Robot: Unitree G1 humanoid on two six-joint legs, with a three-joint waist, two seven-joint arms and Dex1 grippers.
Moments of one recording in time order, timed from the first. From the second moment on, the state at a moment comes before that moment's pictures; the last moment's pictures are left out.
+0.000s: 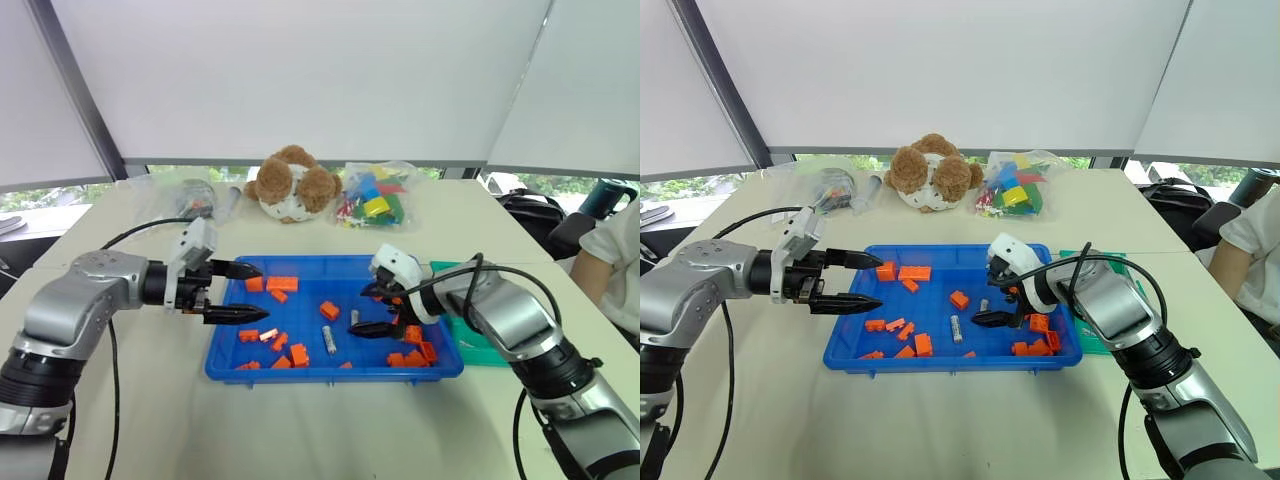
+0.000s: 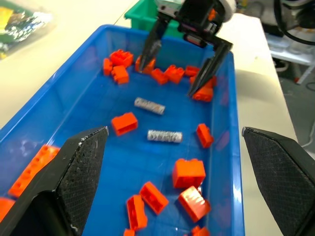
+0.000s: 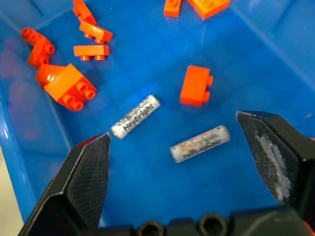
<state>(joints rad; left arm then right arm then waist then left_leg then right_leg) -0.62 0.90 0.02 -0.09 -0.60 0.67 -1.28 -0.79 -0.65 0.31 -0.22 0.20 1.08 0.98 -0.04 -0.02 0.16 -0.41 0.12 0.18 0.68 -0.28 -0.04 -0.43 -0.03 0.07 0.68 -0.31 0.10</state>
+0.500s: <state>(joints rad) -0.60 0.89 0.03 -0.11 -0.61 0.68 -1.26 -0.78 -0.43 0.38 -0.18 0.22 1.28 0.72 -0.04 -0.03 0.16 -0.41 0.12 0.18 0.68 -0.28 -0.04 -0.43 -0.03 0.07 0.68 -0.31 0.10</state>
